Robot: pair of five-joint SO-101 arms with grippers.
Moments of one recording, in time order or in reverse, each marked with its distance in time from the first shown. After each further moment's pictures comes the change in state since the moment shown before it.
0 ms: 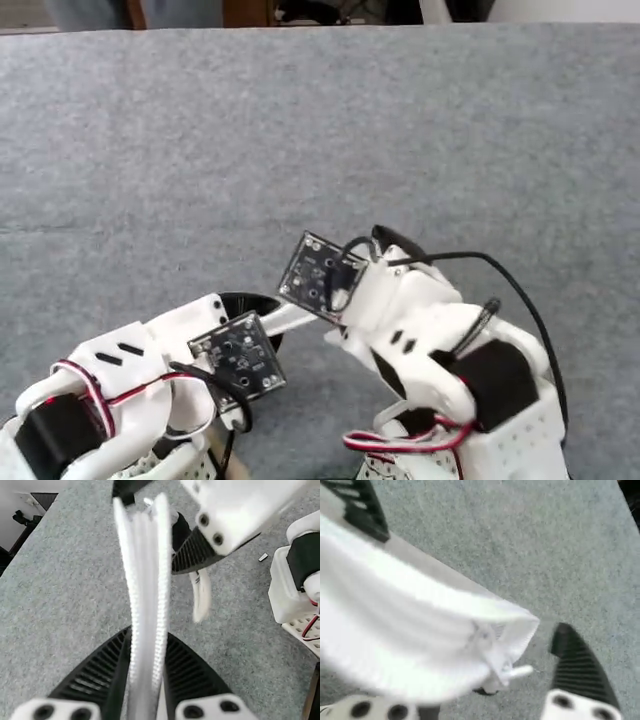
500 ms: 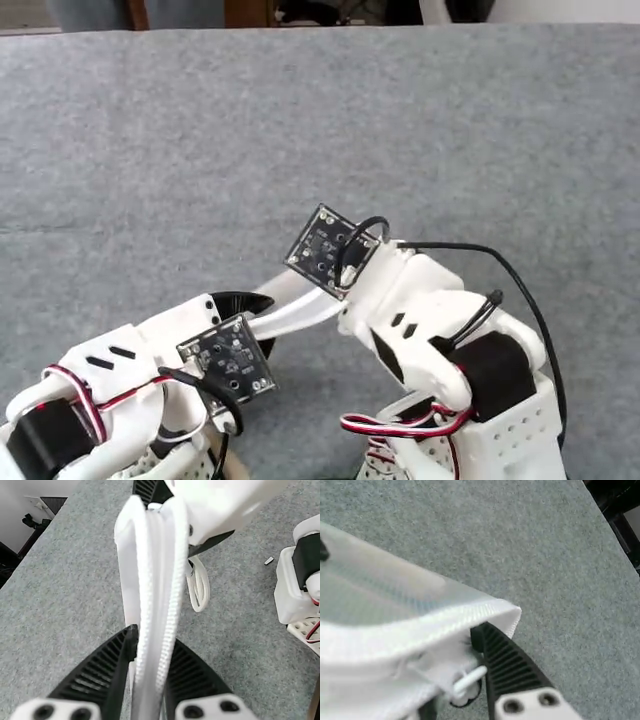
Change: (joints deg) left arm -0.1 -0.7 -0.1 0.0 0.0; right arm 3.3 0.4 0.4 -6.4 -1.8
